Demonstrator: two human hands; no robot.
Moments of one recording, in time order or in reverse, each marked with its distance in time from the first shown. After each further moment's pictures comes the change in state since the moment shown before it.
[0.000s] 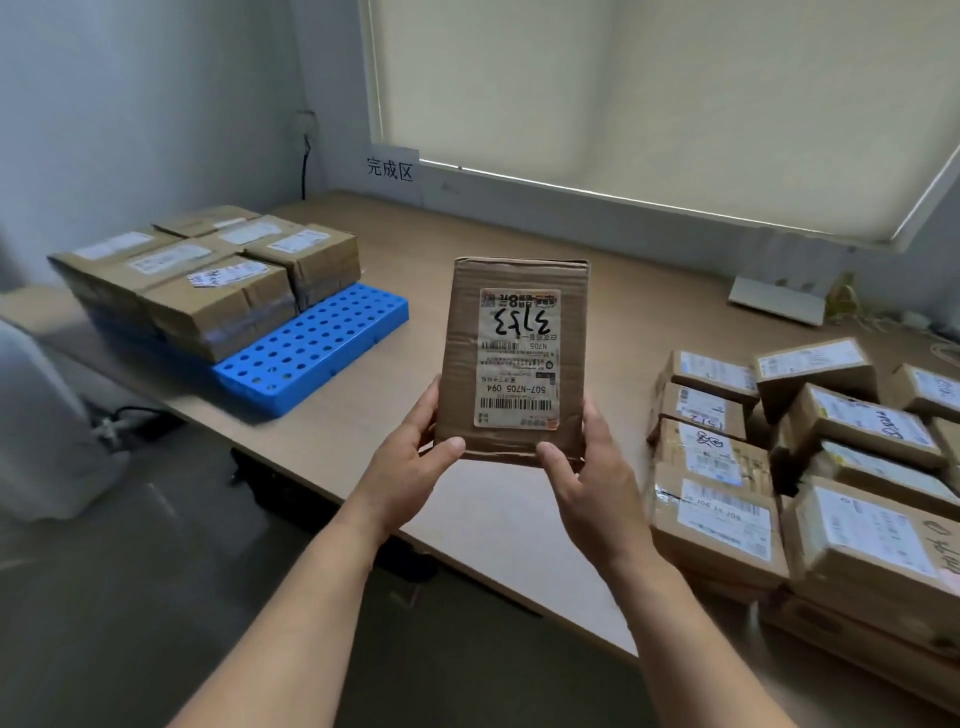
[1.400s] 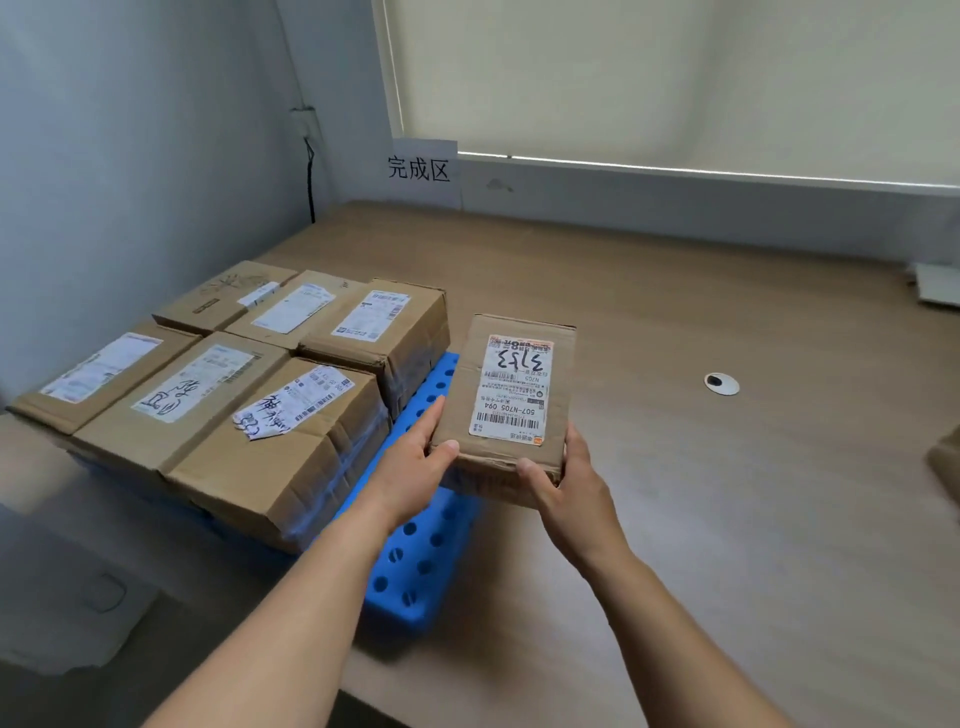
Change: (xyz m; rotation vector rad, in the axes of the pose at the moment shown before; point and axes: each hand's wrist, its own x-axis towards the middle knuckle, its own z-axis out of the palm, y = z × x) left_hand 0.315 -0.161 -0.295 0.222 -0.079 -0.258; right_hand 0.284 -0.070 0.333 0.181 -0.070 0.342
